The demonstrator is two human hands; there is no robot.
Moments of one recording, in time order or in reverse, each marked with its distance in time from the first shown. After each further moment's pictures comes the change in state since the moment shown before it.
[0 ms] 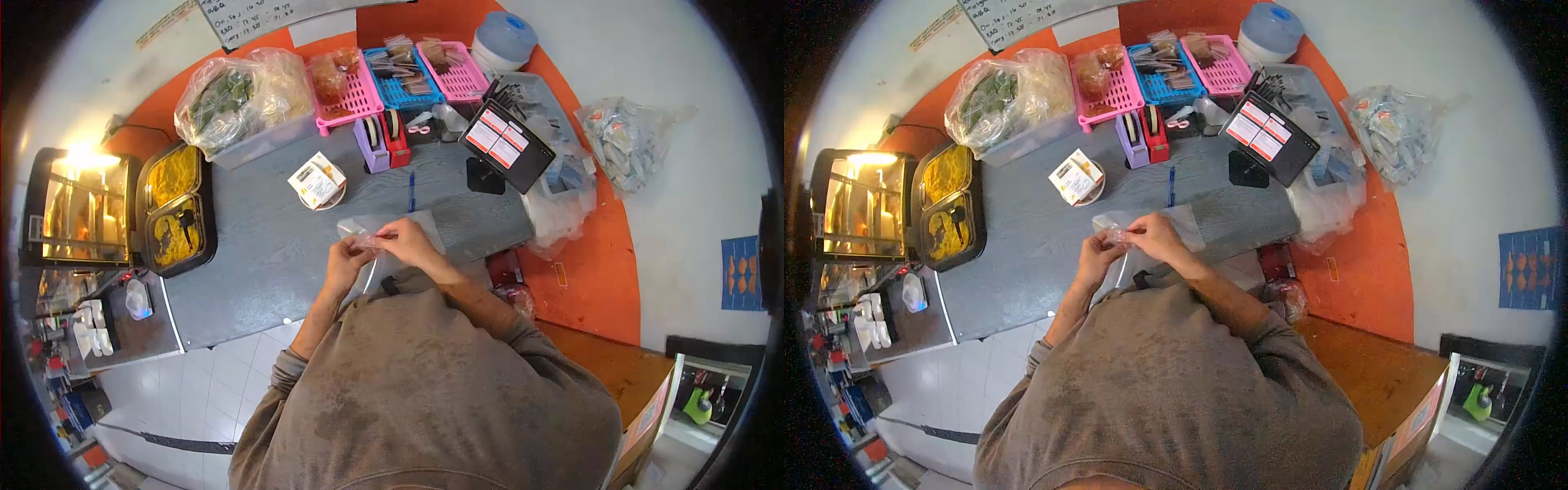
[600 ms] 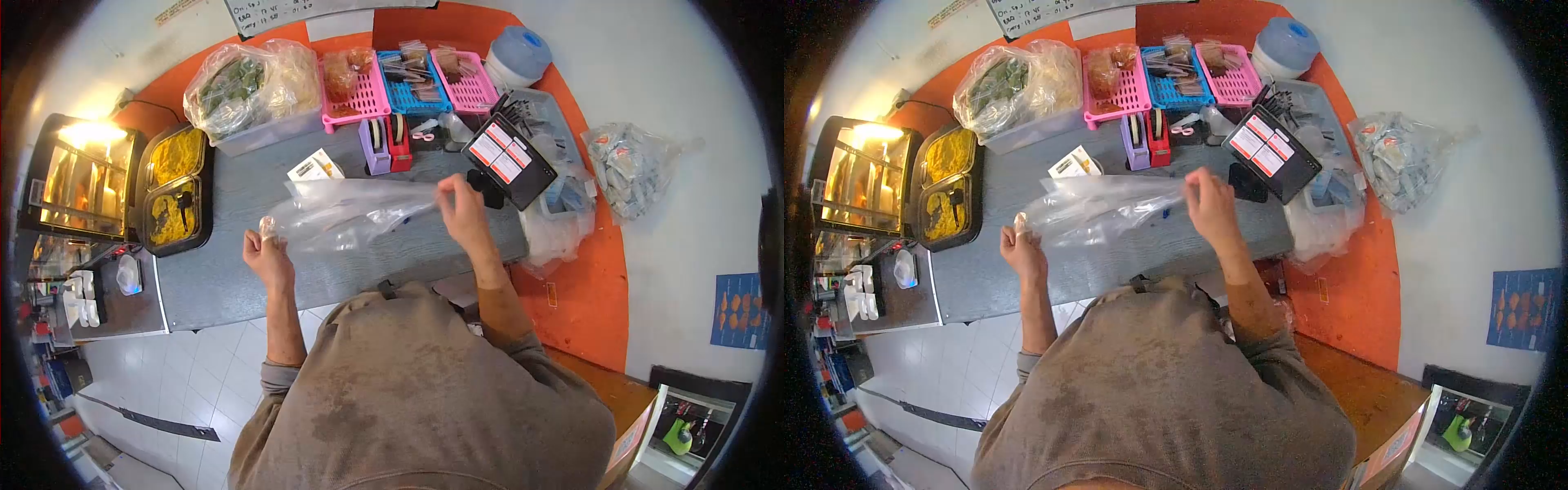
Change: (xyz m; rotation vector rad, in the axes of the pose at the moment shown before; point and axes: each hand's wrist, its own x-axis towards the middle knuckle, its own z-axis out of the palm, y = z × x) left_hand -0.019 0.069 -0.046 -0.330 0.761 0.516; right_hand -0.004 -0.020 -0.118 -0.393 0.469 -0.382
